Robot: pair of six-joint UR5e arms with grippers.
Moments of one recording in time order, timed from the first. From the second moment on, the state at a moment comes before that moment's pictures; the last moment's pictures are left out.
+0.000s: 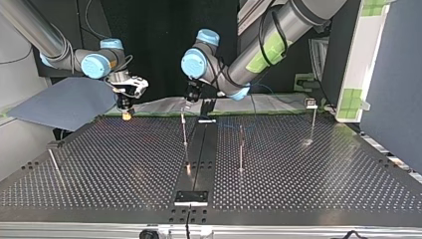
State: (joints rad) left arm -0.66 -2.23 -1.53 -2.82 -1.86 -1.55; right arm 1.82 -0.94 1.73 -0.64 1.42 1.55
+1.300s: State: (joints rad) left arm -0.83 -1.98 -1.80 -2.59 -2.11 -1.71; right arm 1.72 -1.13 1.69 -0.54 1.54 1.59
